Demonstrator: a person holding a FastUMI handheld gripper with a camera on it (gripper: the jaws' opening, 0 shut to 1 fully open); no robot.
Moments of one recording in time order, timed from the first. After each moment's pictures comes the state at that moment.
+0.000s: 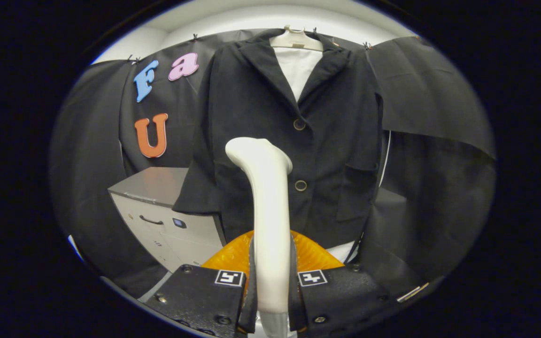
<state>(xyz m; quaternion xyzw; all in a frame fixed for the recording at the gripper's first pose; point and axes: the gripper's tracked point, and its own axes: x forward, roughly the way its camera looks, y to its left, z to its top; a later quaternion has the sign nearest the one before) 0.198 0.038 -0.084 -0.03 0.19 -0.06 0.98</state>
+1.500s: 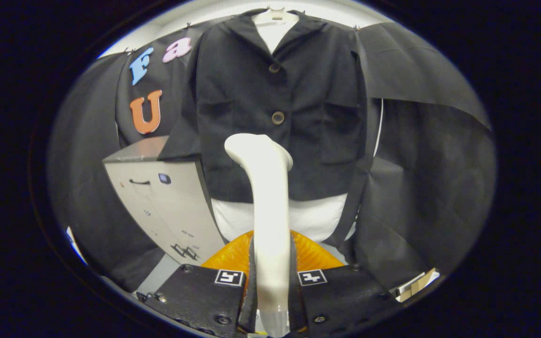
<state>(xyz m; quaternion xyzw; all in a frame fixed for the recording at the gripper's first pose) 0.150 -0.015 -0.136 -0.01 0.21 -0.06 0.98</state>
